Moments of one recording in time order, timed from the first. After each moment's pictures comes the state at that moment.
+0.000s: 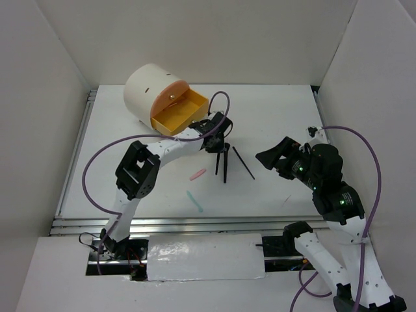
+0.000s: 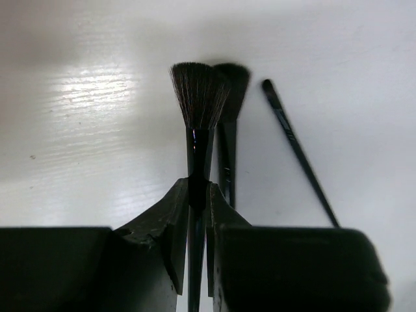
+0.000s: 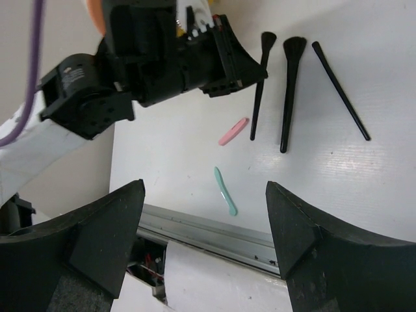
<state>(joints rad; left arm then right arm) -0.74 2.16 1.75 -0.57 -0.20 -0.69 0.26 0.64 0.98 -0.74 -0.20 0.75</state>
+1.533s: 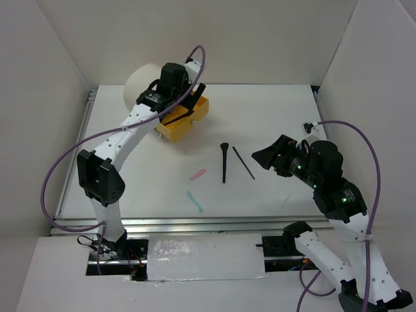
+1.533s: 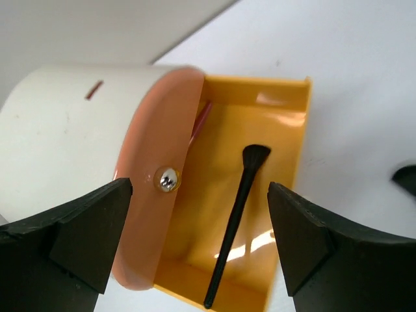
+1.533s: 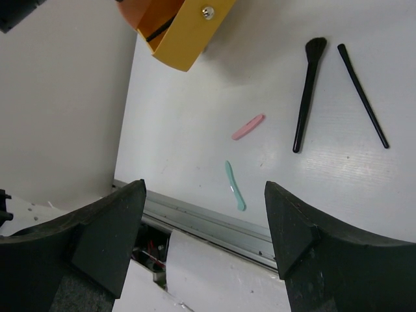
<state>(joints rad) -0.47 1.86 1.86 -0.49 -0.22 0.30 0.33 0.68 1.04 -0.74 -0.20 0.73</state>
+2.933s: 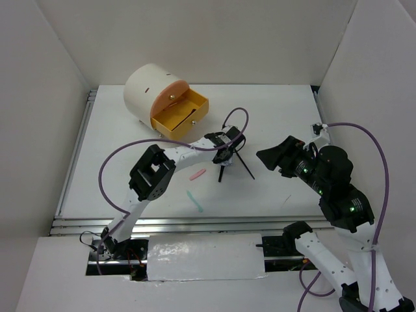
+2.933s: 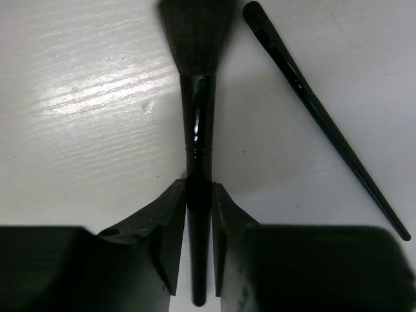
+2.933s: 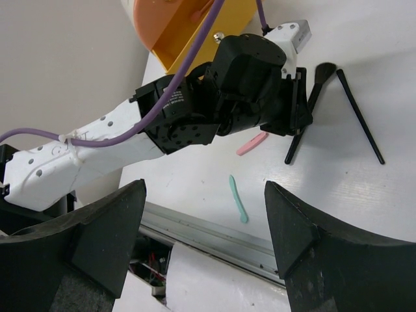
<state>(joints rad) -0.84 2.27 1.81 -0.63 -0.26 -0.59 0.34 0.63 1.07 -0.73 -0.15 0.72</state>
